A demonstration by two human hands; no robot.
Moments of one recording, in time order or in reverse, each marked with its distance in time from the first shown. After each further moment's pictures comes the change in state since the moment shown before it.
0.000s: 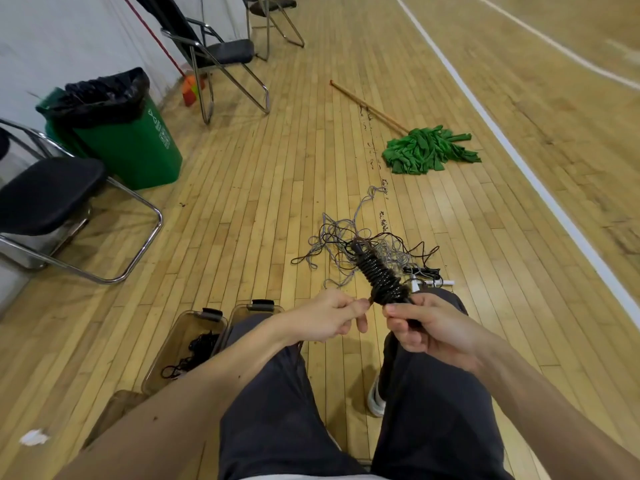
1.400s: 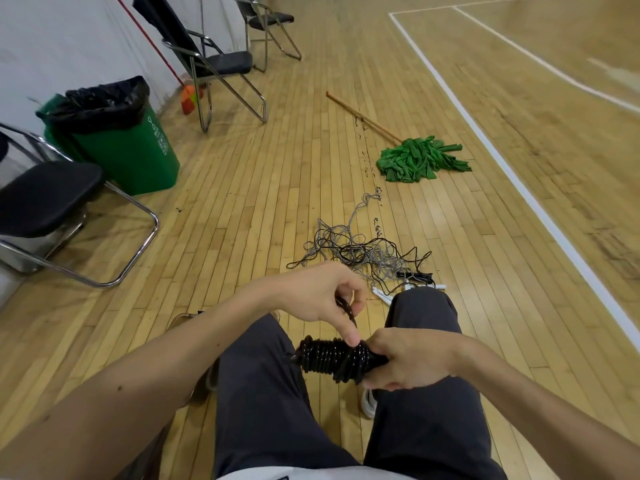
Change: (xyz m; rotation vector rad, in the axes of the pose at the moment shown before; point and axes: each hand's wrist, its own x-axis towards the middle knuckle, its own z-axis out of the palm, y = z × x) left_hand -0.030 0.055 -0.028 0.424 -0.160 0.188; right_hand -0.020 -0.005 0.039 -1.195 -0.292 0.127
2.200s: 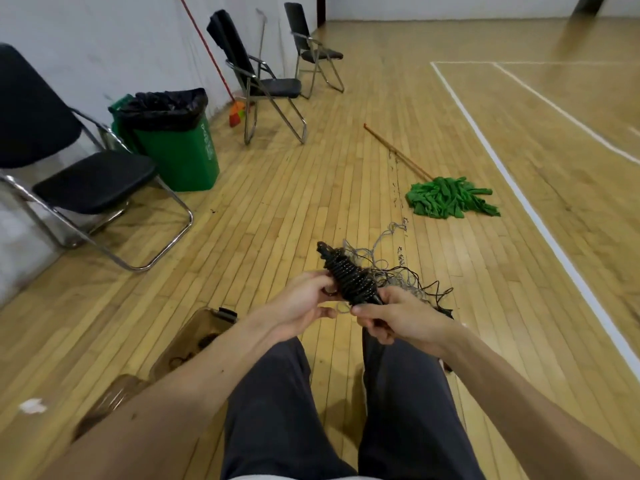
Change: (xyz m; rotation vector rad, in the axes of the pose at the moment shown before) left_hand -0.045 -0.058 0.038 -1.107 0.611 -0.114; right_hand 0.046 -0.037 -0.008 0.641 0.290 -0.184
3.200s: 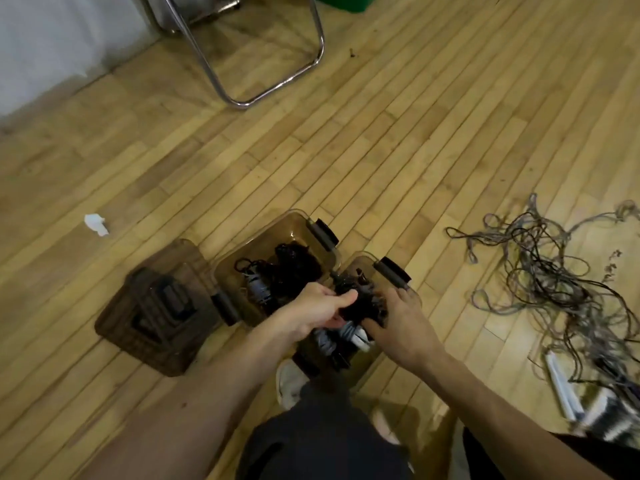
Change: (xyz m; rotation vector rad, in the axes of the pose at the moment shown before) left_hand 0.148 -0.271 -0.319 -0.198 0.498 -0.547; right_hand 0.385 0.181 0.154 -1.029 -0.156 0.233
